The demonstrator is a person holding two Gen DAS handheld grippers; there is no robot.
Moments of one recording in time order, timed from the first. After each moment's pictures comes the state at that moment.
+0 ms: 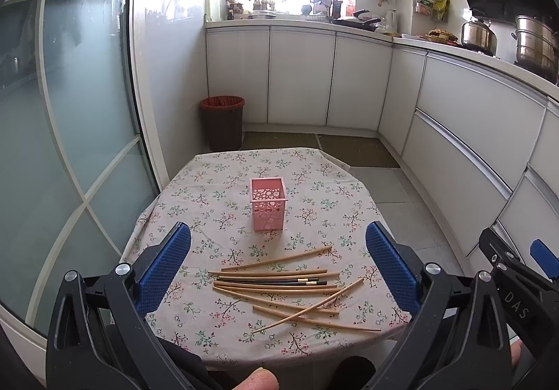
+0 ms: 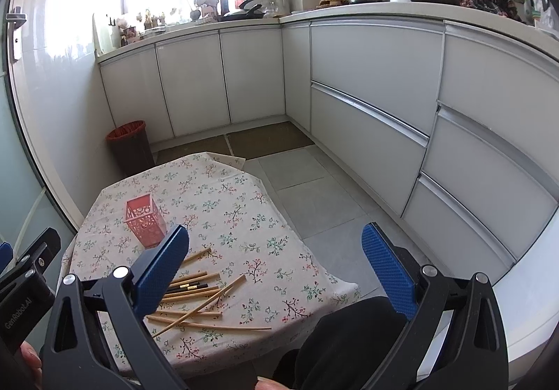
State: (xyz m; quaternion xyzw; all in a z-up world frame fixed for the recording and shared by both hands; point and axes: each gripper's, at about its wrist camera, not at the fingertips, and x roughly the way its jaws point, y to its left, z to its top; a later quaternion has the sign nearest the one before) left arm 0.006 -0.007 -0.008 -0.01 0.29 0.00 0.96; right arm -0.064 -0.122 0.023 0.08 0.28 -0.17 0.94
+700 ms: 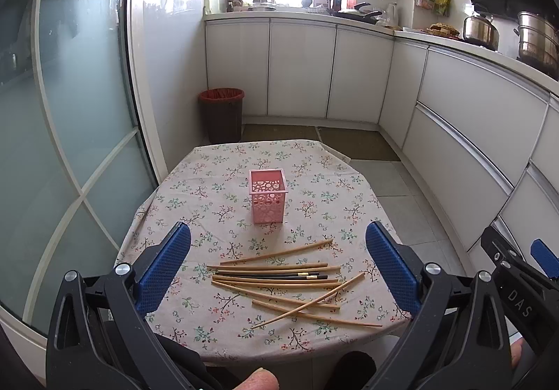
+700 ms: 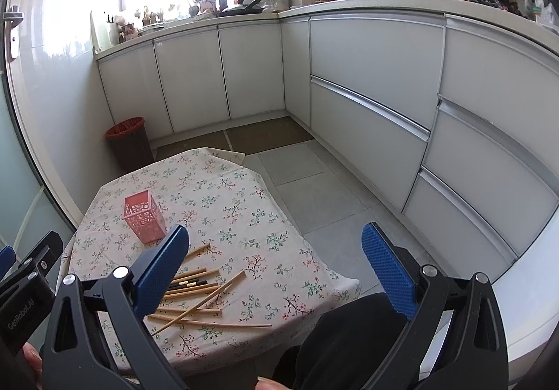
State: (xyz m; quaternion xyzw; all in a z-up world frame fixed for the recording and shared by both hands) left arm 0.011 -0.008 -0.015 -0.01 0.30 0.00 0.95; right arm -0.060 -0.121 0.018 0.08 0.29 -0.17 0.94
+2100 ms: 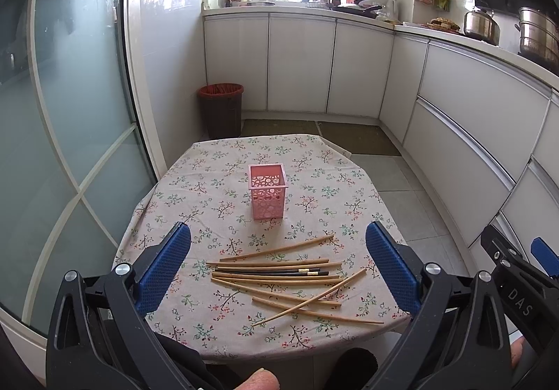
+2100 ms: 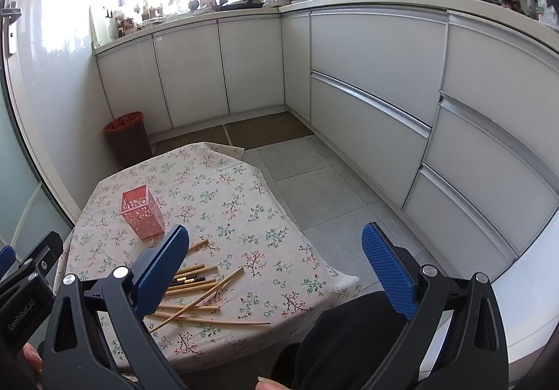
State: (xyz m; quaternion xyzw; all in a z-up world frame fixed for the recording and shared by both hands) left arm 0.015 -0.008 -0.019 -0.01 0.31 0.00 0.95; right arm -0.053 -0.121 0.014 0.08 0.30 -0.17 0.94
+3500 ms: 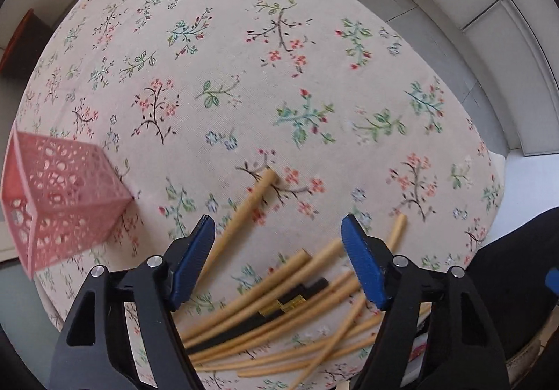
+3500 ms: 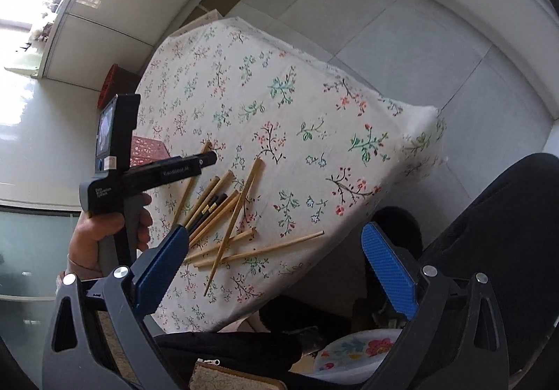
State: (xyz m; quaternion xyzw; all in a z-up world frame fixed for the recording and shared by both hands) left arm 0.277 -0.123 -0.248 0.24 0.65 -0.24 0.68; right arm 0.024 -0.205 -0.144 0.41 0.54 -0.07 0.73
